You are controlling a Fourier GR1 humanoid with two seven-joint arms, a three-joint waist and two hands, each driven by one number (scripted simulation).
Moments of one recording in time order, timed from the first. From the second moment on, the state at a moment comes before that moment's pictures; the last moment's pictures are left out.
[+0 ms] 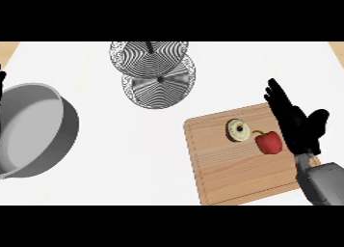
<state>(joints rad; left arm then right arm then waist) -0.18 0.59 -0.05 -1.67 0.05 0.43 0.21 -0.24 -0.42 0.25 -1.40 -0.31 -0.21 0.05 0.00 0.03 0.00</state>
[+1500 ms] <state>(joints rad) -0.07 0.43 -0.13 -1.59 0.30 0.15 0.18 -0.32 -0.36 0.51 -1.29 0.59 -0.52 0.71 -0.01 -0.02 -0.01</state>
